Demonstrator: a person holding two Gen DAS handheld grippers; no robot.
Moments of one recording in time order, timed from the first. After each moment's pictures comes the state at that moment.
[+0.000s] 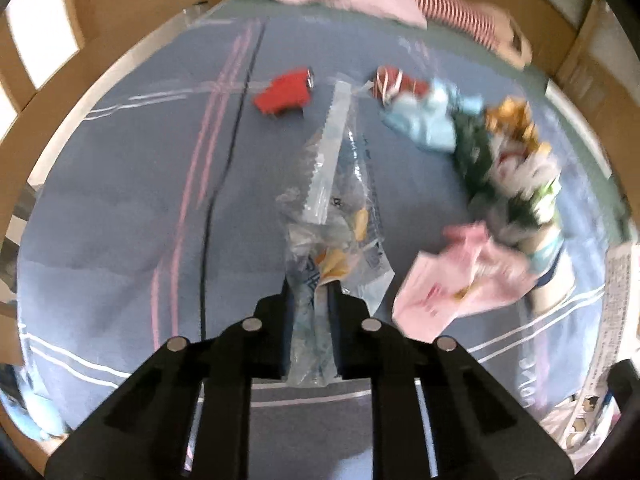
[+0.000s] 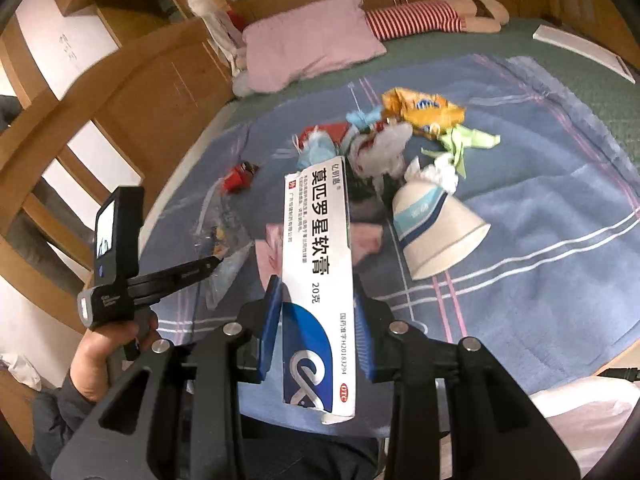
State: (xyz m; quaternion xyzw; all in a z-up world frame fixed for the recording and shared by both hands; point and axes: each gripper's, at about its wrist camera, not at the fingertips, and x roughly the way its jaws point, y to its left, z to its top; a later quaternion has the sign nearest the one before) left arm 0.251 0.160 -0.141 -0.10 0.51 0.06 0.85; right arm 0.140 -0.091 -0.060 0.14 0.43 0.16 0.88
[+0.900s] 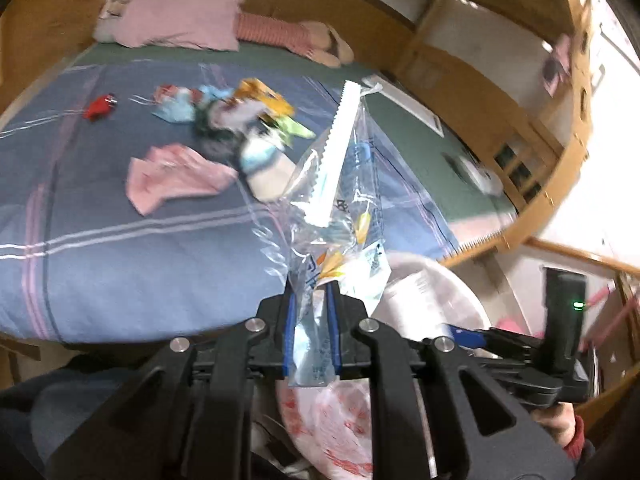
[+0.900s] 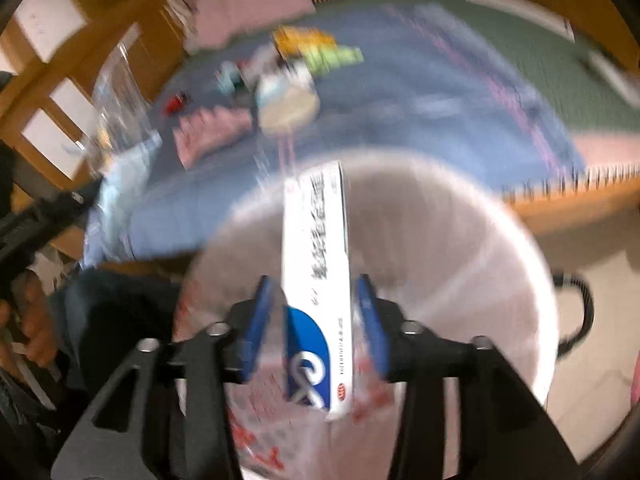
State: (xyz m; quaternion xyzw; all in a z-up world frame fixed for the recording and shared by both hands) left arm 0.072 -0.007 -0.072 -0.12 0.43 -0.20 0.87; right arm -0.007 -0.234 -0.093 0.11 0.53 0.09 0.83
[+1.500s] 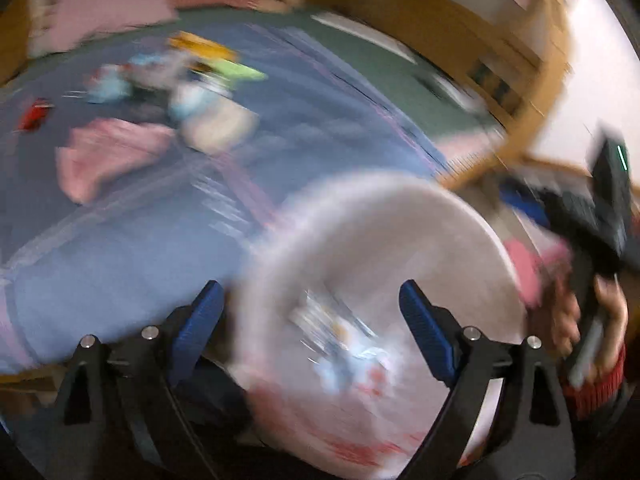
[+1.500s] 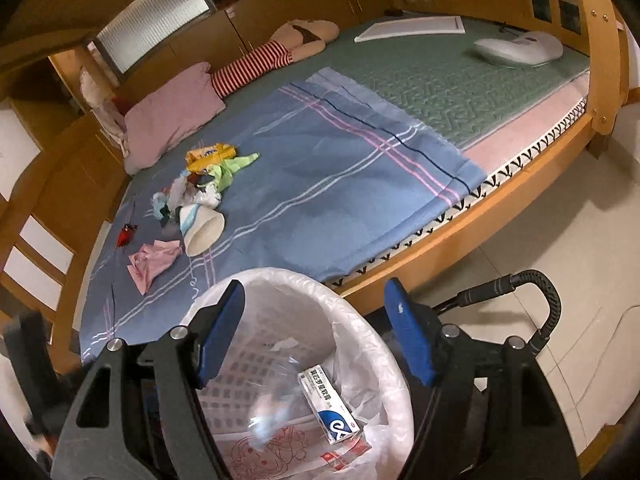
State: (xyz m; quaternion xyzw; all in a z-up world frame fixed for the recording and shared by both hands) left arm 0.085 -0.038 -0.108 -0.03 0.47 -0.24 0.85; right arm -0.012 -0.330 -0.058 0.22 0.41 -0.04 0.88
